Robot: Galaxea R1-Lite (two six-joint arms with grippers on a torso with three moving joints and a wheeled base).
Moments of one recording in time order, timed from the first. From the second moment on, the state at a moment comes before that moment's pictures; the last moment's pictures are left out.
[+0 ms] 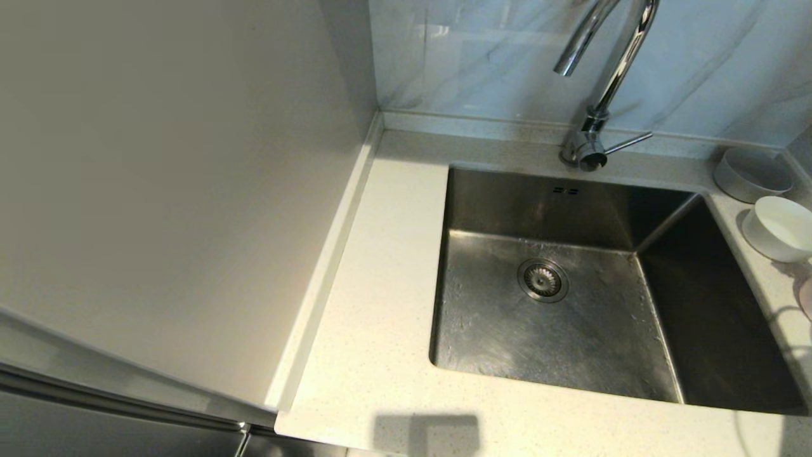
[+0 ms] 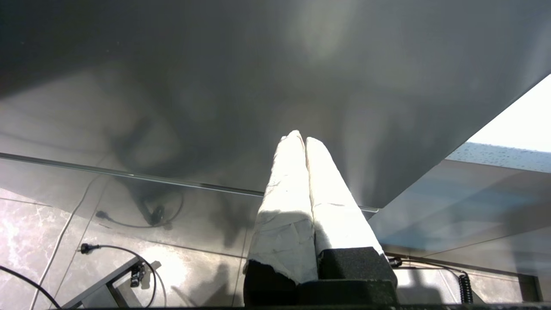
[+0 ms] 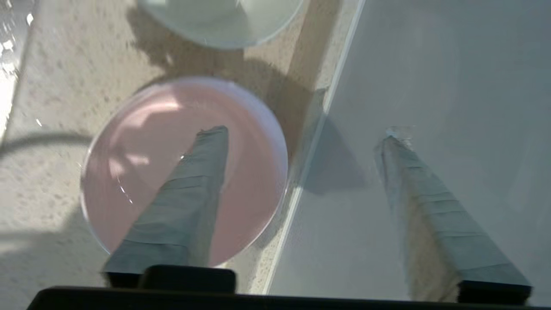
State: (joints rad) left arm 0.00 0.00 0.00 0.00 0.02 -0.02; right arm -0.79 1.69 -1.26 0.06 0.24 -0.82
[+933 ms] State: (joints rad) left arm 0.00 0.00 0.00 0.00 0.02 -0.02; right arm -0.46 1.46 -1.29 0.06 0.21 -0.47
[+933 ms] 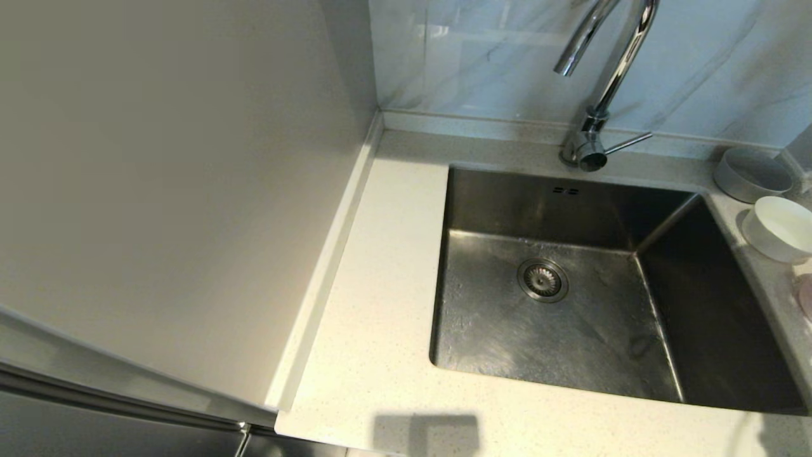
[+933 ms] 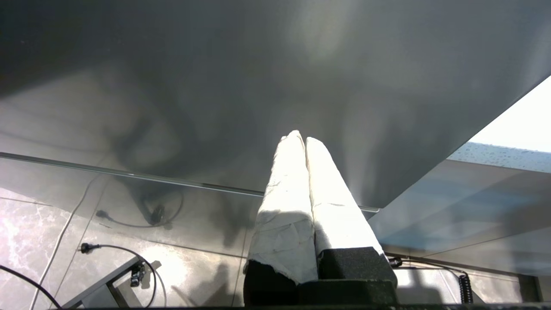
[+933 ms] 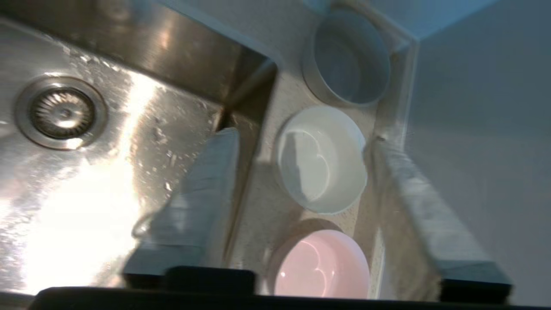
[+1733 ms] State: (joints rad) left arm 0.00 0.00 0.00 0.00 0.02 -0.02; right arm -0.20 0.89 -0.79 0.06 0.07 -0.29
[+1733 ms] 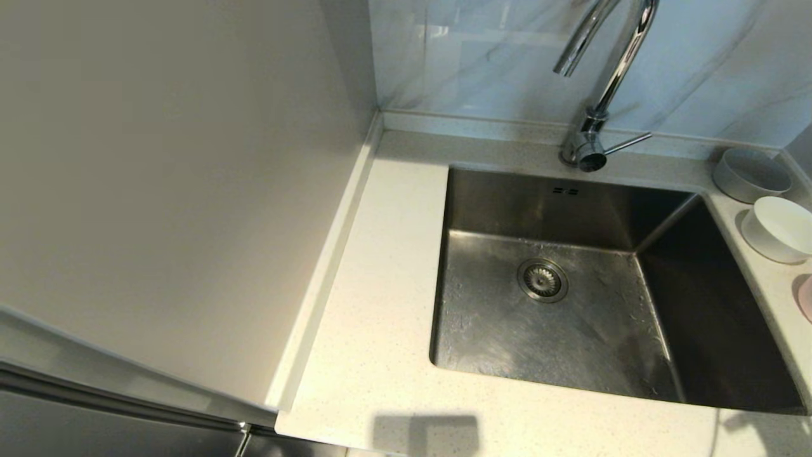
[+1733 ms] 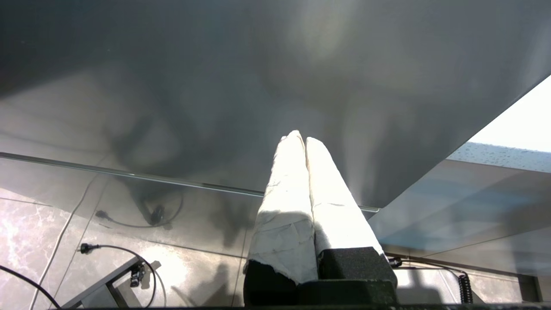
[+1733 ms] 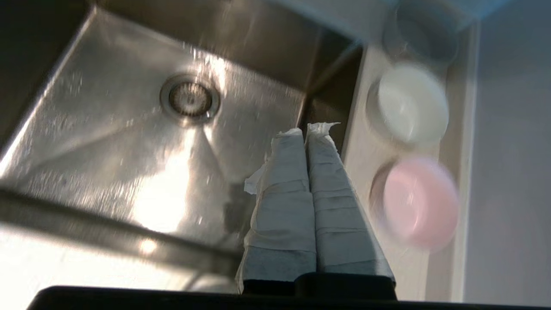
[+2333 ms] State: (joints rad) left arm 0.00 0.00 0.00 0.00 0.02 -0.02; right arm 0.02 0.30 -0.20 0.06 -0.12 -0.06
